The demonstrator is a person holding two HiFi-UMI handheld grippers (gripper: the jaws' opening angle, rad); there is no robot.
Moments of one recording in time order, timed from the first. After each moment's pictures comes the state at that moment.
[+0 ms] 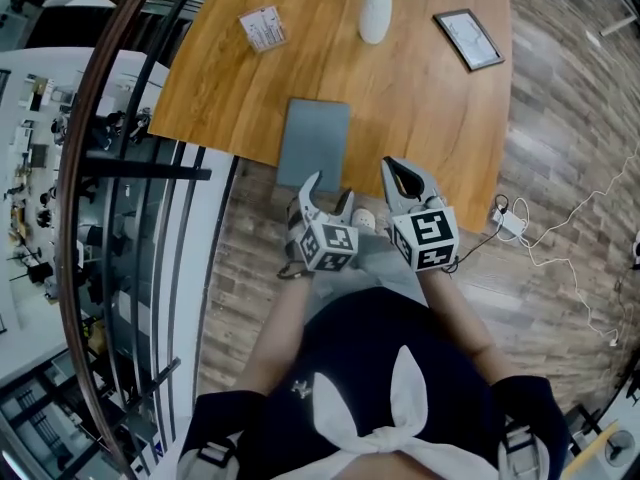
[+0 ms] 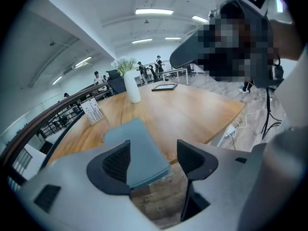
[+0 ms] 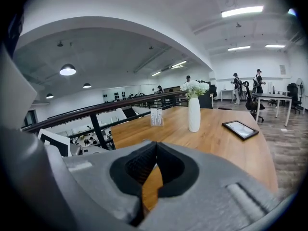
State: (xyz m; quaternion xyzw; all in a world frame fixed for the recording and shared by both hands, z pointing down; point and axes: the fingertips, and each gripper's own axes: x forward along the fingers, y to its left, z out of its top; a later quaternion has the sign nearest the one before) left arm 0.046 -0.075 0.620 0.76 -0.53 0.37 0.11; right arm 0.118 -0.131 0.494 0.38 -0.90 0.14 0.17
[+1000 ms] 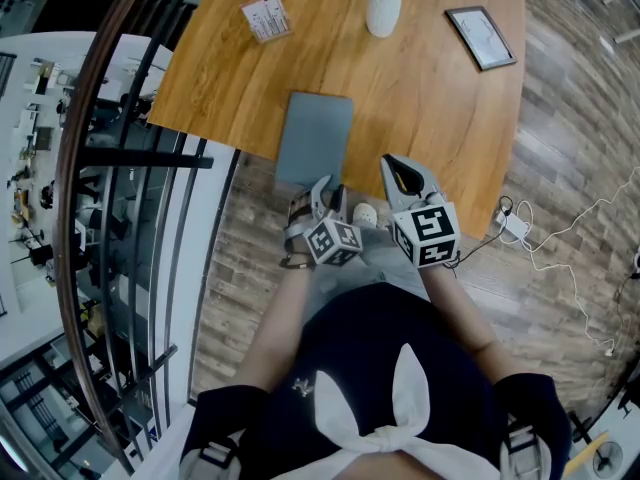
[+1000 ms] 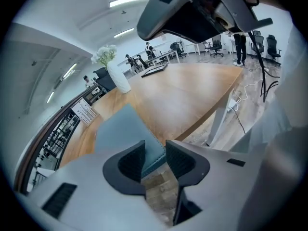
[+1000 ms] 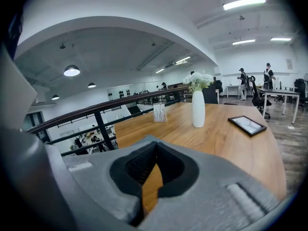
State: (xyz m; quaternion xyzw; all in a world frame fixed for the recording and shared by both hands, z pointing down) left arm 0.048 -0.072 0.681 0.72 -0.49 0.48 0.05; right arm 0.118 -0.140 0.519 0.35 -0.91 0.15 0.18
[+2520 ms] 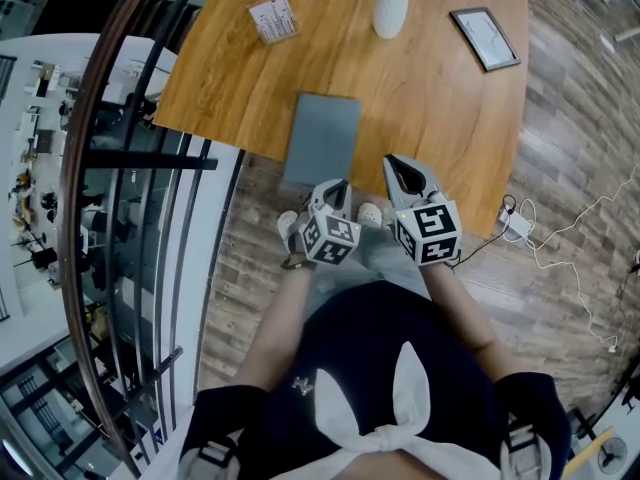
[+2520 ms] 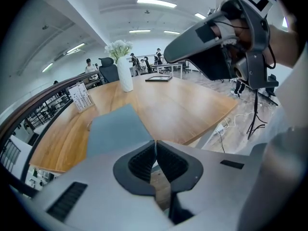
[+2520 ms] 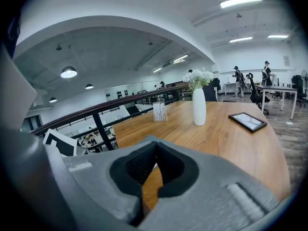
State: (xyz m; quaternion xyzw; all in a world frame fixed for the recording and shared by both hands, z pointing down) left arm 0.044 -0.069 0.657 0.77 -0.48 0.38 0.17; right arm 0.100 -0.137 0.524 0.36 -0.90 0.17 0.18
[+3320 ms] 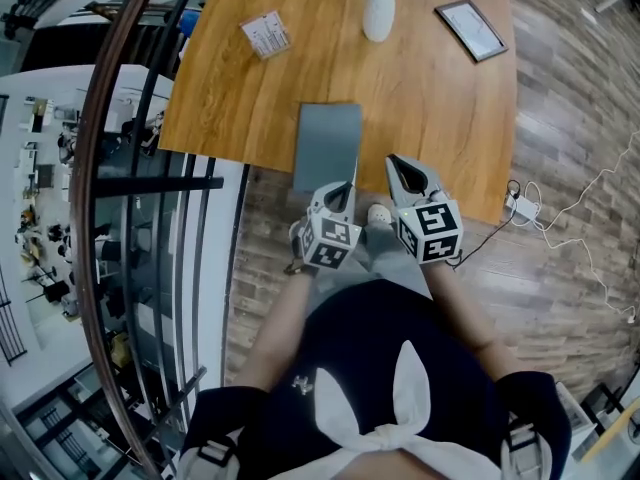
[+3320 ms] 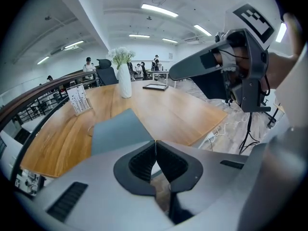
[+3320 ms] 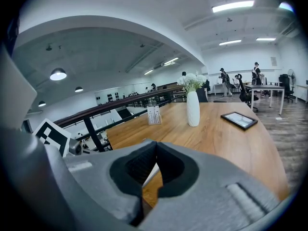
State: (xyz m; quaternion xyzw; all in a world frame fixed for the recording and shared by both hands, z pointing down) left arm 0.030 -0.070 0.621 0.81 -0.44 0.34 0.20; right arm 0.090 -0.137 0.513 0.41 -0.88 0.18 0.17
